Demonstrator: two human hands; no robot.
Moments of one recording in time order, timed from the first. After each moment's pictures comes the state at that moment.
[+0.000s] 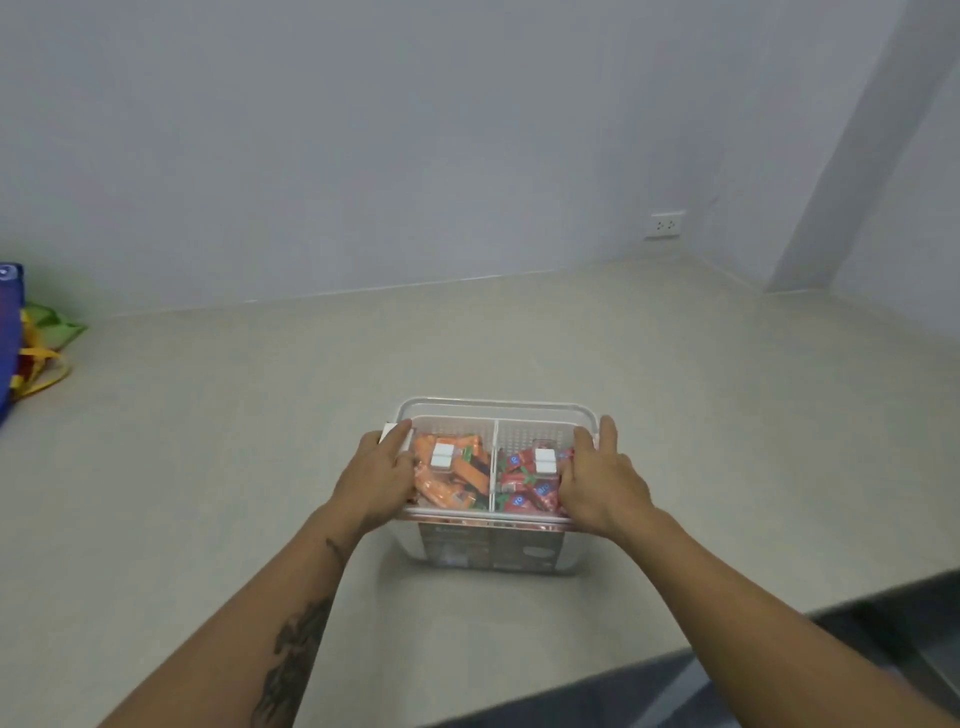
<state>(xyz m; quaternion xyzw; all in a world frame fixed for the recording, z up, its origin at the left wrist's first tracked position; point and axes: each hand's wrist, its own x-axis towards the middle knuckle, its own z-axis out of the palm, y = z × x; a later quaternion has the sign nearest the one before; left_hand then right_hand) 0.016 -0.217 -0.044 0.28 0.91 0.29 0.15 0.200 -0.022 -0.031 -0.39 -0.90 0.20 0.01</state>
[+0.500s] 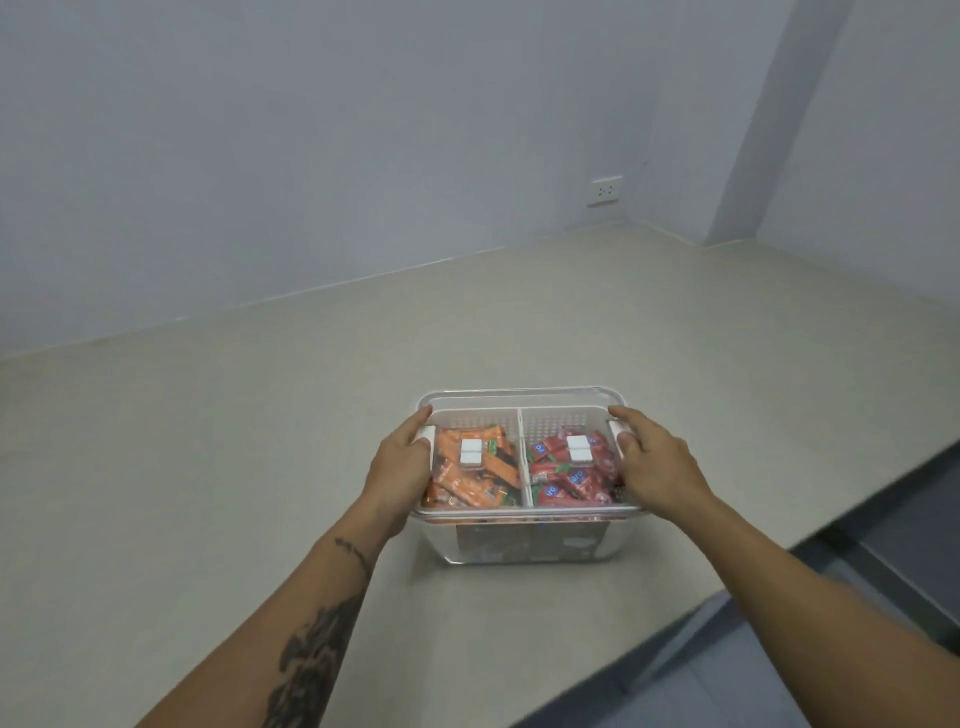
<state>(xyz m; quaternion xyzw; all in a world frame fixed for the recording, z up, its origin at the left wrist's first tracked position) -0.003 -0.203 -0.041 0.19 0.76 0.54 0.30 0.220 -0.030 -0.043 -0.50 -0.78 0.32 0.18</state>
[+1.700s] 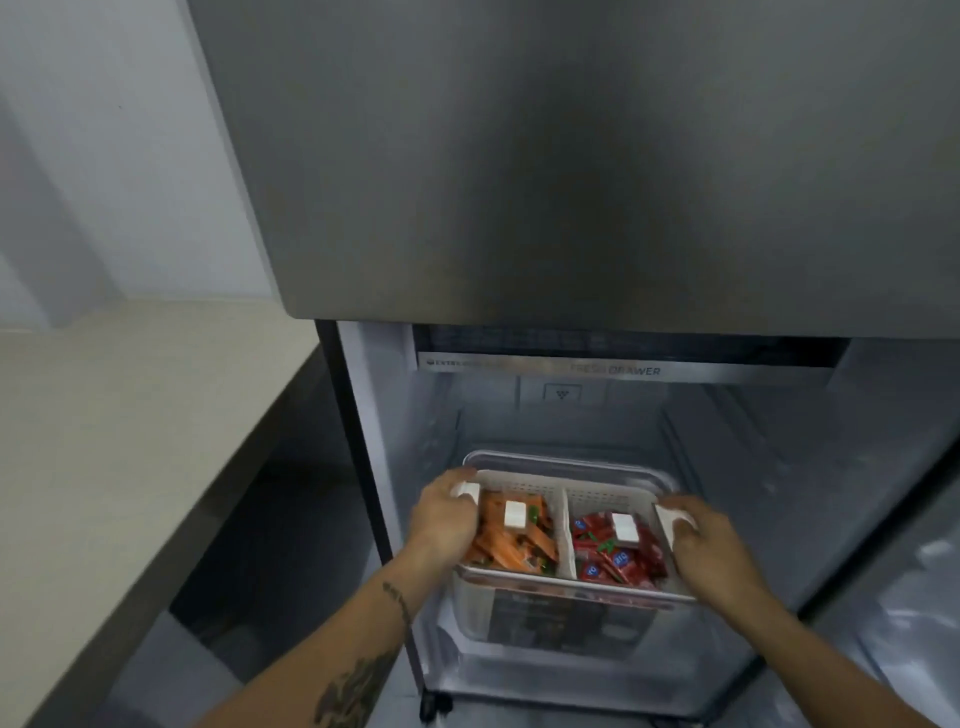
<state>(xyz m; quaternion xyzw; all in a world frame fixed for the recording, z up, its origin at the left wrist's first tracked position) 0.701 -0.049 -0.073 0.56 0.55 0.26 0.56 0.955 -0.185 -0.111 -0.85 -0.34 0.18 0.36</state>
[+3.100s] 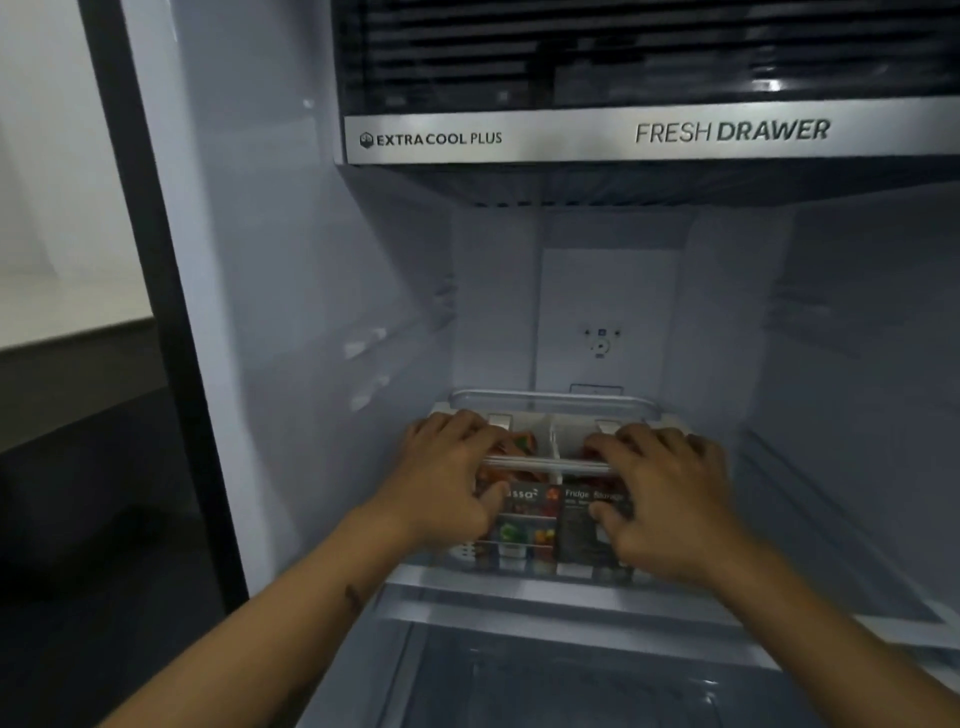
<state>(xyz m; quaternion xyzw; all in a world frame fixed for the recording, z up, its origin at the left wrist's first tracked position) 0.782 0.139 -0.344 0.91 0.32 0.26 -0.03 1.000 0.013 -0.340 -0.74 -0.63 -0.18 0.11</state>
